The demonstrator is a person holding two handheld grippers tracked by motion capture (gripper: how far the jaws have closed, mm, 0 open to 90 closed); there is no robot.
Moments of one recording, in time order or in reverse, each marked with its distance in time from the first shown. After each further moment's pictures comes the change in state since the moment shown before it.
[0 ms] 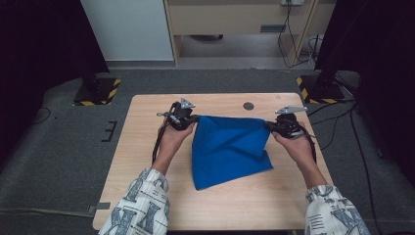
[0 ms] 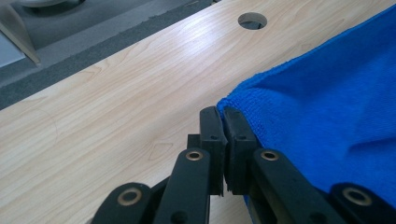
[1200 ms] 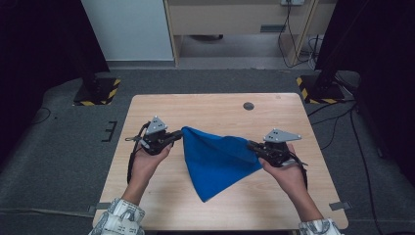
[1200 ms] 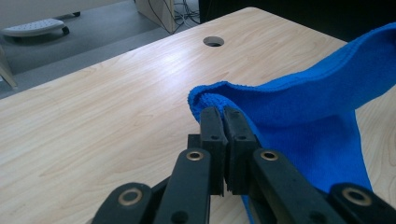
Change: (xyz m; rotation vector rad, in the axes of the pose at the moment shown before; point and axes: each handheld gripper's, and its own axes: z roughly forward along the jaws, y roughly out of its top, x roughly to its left) left arm -0.004 -0.061 -0.101 -0.172 -0.107 -0.017; right arm 0.105 -0.022 -0.052 -0.152 0.152 -0.100
